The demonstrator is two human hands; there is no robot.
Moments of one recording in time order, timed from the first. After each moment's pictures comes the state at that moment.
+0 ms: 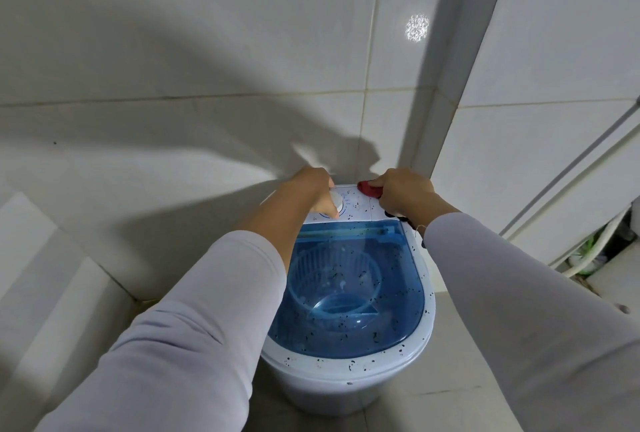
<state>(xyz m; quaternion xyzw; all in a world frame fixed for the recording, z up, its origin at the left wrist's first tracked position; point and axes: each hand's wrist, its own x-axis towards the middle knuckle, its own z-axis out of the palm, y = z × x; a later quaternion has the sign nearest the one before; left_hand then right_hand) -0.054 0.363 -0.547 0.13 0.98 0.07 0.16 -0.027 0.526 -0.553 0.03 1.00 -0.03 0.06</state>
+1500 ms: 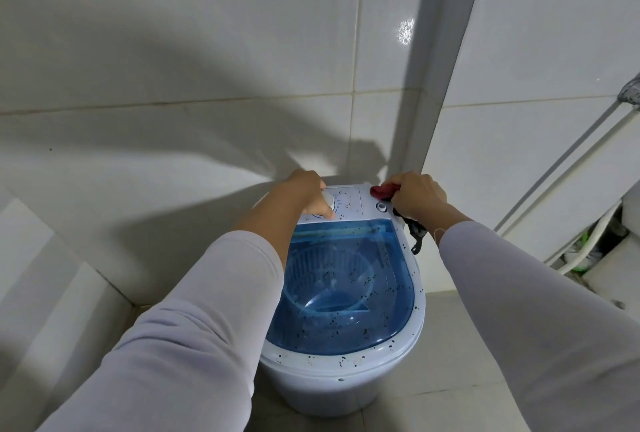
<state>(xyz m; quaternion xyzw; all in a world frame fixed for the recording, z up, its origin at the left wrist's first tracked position) -0.049 0.367 -0.547 0.12 0.98 0.07 0.16 -0.007 0.558 -0.558 0.11 0.97 -0.21 0.00</state>
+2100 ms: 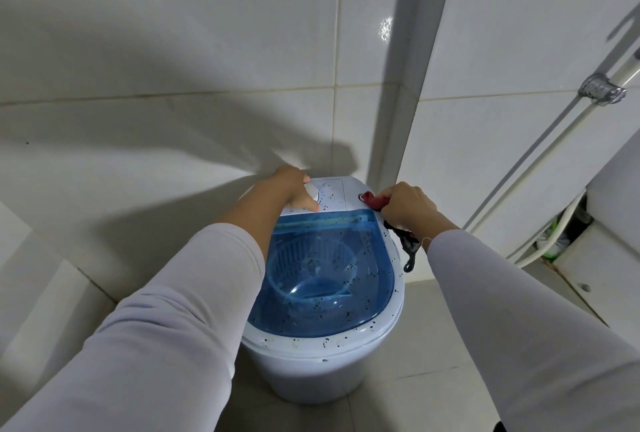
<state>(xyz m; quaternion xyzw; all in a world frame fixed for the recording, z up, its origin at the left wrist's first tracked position) -0.037 0.367 -0.546 0.13 0.98 0.07 0.16 0.020 0.567 -0.574 0.14 0.96 -0.24 0.05</state>
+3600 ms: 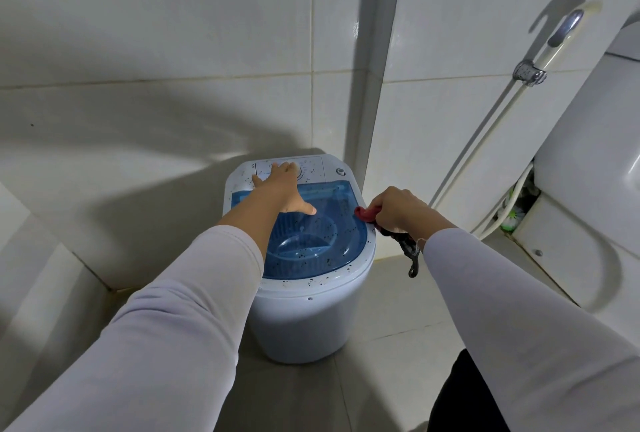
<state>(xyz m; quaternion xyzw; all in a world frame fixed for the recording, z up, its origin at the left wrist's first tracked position) 0.027 0.367 -0.572 0.15 0.97 0.11 0.13 0.110 0.572 -0.573 0.13 0.95 -0.24 0.11</state>
